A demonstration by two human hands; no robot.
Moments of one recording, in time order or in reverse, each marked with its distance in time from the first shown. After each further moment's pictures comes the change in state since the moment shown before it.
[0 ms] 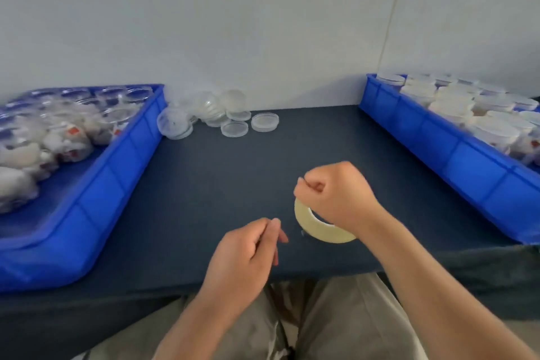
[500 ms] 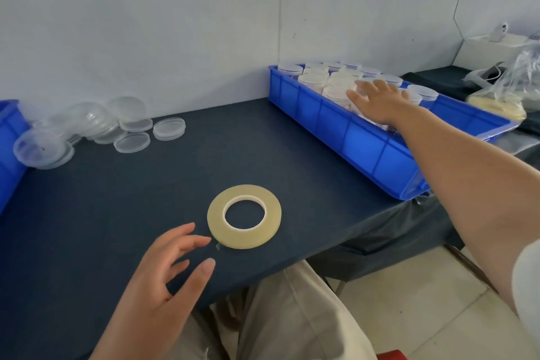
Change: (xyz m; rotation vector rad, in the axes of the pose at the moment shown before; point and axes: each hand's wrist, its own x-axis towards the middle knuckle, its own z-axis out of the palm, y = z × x) left_hand 0.005 0.005 0.009 -0.181 -0.114 0.096; right_hand 0.070 0.265 -0.219 -0.571 -0.034 0.668
